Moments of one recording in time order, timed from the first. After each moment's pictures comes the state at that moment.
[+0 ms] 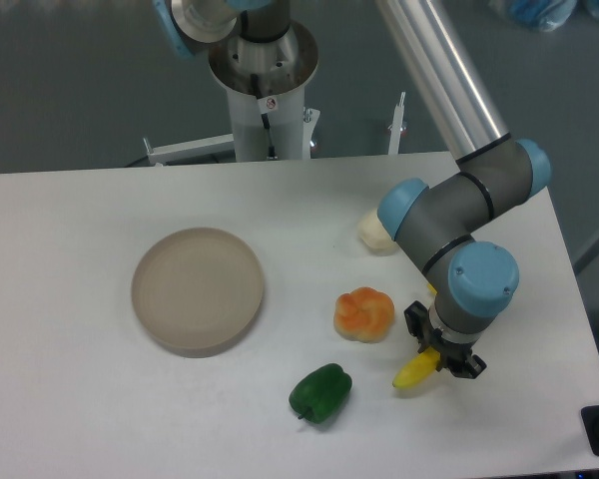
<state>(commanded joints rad) 2.37 -2.29 -1.31 -1.09 1.58 1.41</state>
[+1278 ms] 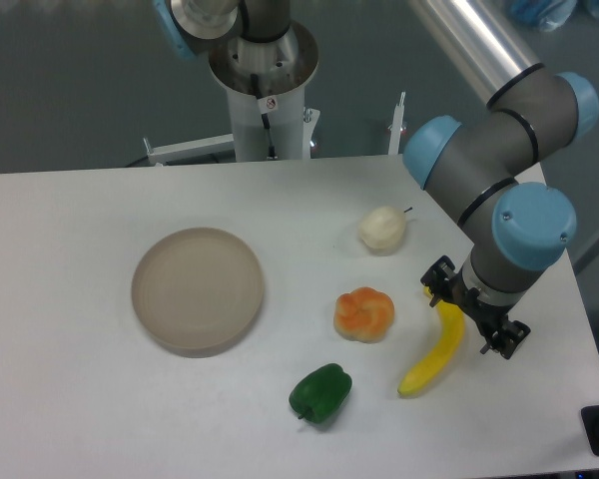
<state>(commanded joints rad) 2.40 -2.19 -1.16 -1.34 1.58 1.43</state>
